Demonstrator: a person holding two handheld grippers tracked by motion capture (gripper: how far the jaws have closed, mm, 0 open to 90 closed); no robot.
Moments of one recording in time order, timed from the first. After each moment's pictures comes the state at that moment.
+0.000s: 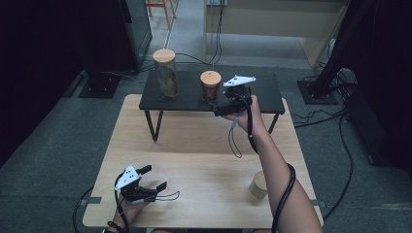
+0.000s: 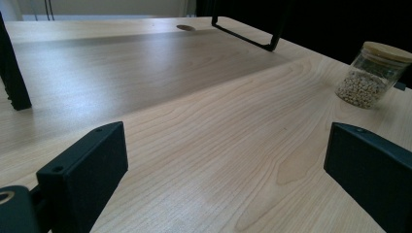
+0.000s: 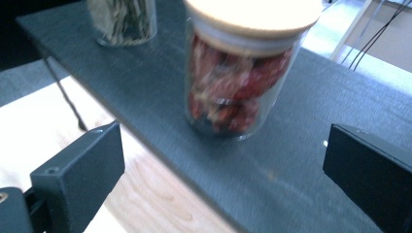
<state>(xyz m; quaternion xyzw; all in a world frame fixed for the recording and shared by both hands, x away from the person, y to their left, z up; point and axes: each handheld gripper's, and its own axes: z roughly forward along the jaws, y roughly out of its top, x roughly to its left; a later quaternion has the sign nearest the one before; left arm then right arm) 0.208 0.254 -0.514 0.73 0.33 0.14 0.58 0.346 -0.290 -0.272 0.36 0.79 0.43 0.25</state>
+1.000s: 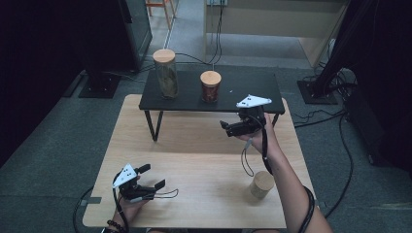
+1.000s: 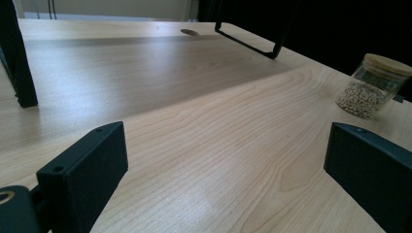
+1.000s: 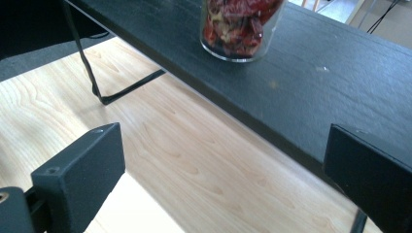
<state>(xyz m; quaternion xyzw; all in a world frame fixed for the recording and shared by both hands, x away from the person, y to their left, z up) 0.212 0.259 -0.518 0.72 0.34 0.14 0.59 0.286 -0.323 -0.293 0.36 0.79 0.43 0.26</state>
